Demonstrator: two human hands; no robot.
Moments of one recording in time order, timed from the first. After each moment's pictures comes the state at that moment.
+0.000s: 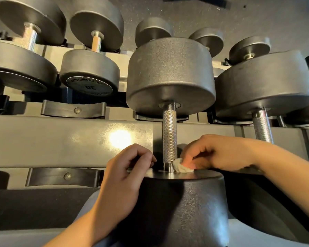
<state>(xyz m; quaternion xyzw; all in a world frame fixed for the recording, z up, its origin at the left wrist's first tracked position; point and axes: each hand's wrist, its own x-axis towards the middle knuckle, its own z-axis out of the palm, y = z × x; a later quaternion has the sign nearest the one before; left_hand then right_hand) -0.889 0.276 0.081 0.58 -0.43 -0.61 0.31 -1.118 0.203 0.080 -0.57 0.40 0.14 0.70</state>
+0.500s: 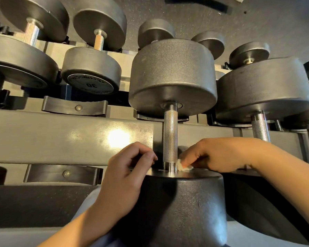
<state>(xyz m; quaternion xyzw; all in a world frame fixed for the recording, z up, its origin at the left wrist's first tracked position) -0.888 0.276 0.079 0.58 -0.45 -0.60 0.32 -1.110 0.196 0.081 -0.62 0.39 0.32 0.60</state>
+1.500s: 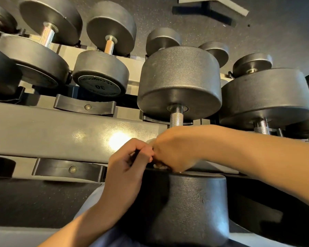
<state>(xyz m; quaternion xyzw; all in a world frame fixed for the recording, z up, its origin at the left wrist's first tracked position) -0.888 0.281 0.079 0.63 -0.39 -0.56 0.37 -1.007 0.177 0.100 -0.85 0.09 0.45 0.27</state>
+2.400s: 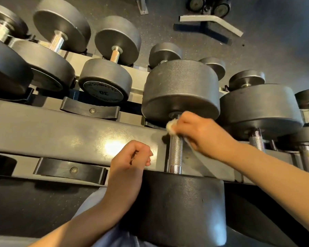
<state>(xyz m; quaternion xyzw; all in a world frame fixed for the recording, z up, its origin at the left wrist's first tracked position) -0.887 0.279 0.084 0.67 -0.30 -0.57 0.36 -1.080 0.177 0.074 -0.90 0.35 0.03 0.26</state>
